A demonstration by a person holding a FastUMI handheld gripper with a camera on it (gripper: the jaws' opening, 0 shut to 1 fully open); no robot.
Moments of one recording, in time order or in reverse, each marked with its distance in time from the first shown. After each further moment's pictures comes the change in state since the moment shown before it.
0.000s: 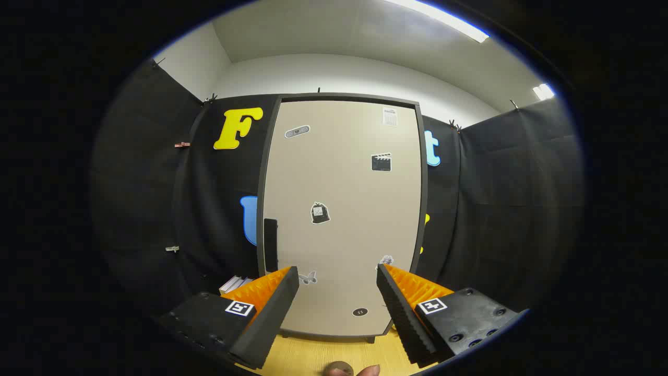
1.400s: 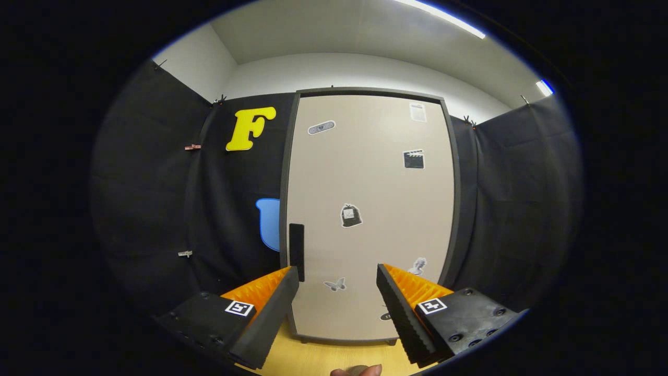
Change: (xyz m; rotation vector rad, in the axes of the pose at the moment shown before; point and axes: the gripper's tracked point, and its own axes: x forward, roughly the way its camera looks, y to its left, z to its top) arm 0.041 0.066 -0.004 0.027 0.005 0.081
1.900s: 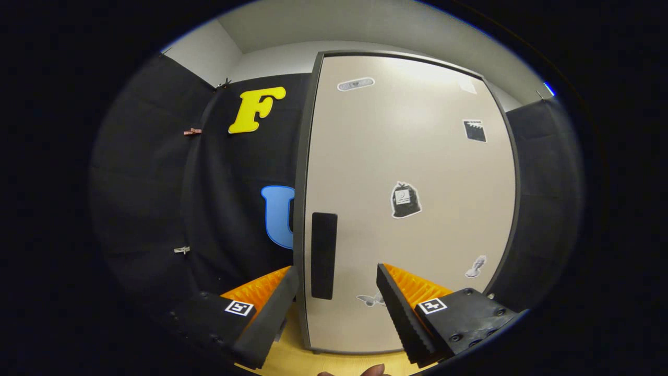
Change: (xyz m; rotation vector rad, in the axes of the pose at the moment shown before) arm 0.112 0.054 -0.051 0.011 0.066 0.030
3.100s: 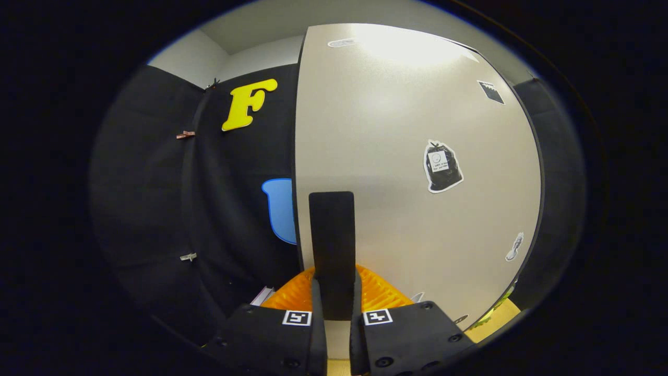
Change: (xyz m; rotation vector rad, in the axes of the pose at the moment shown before) arm 0.030 0.016 -0.018 0.080 0.027 0.045
